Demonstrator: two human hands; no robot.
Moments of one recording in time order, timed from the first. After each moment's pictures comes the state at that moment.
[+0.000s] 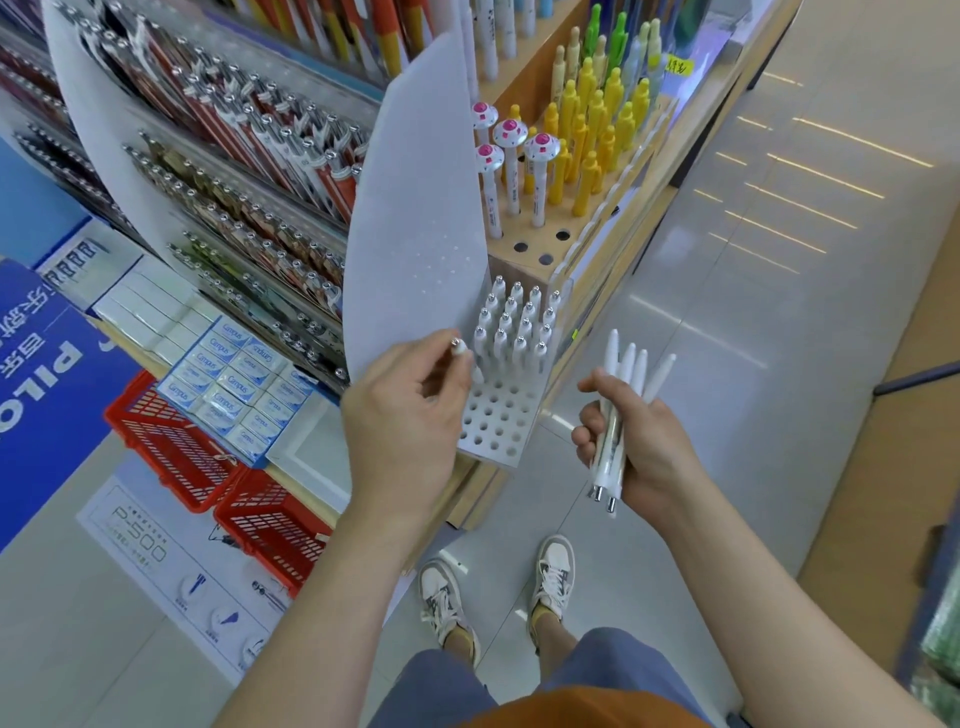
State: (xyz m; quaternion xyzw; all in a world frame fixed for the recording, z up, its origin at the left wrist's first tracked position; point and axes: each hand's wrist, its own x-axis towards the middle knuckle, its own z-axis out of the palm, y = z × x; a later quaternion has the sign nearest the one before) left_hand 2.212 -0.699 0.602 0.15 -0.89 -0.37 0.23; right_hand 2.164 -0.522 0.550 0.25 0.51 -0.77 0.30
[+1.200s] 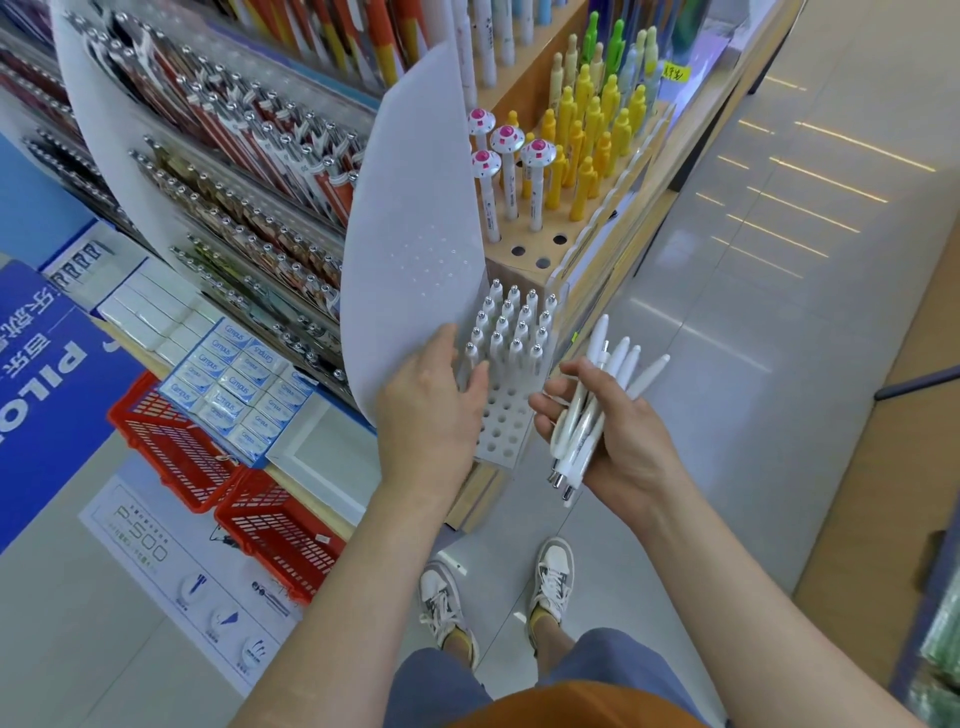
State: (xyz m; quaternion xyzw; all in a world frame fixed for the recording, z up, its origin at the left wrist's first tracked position) left_hand 2.195 -0.688 0.581 0.18 -0.94 -0.26 0.14; right_hand 2.166 -0.540 0.570 0.24 0.39 -0.84 0.29
